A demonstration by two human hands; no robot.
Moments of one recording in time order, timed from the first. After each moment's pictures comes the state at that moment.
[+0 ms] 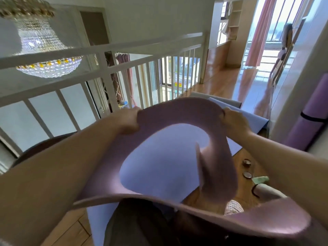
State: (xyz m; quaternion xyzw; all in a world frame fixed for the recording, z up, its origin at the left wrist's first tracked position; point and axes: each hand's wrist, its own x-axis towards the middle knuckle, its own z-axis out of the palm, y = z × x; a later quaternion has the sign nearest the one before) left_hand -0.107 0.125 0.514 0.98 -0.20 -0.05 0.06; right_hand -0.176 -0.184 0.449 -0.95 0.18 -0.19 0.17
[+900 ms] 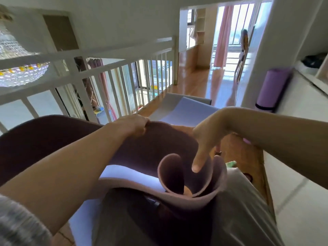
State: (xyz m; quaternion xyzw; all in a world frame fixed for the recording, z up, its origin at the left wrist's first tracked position) left_hand -0.156 0.052 0.499 0.94 -0.35 -0.04 -0.03; right_hand -0.312 -0.119 0.552 -0.91 0.00 0.39 0.17
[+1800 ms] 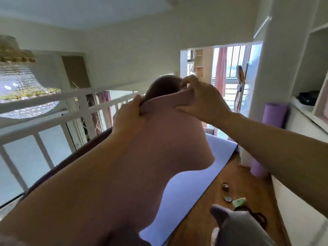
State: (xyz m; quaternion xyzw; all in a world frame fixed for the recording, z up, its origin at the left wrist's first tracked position) left_hand -0.159 0.052 0.603 0.85 -0.28 0.32 0.32; right_hand -0.246 -0.148 0.634 -0.90 -0.08 -0.42 0.12
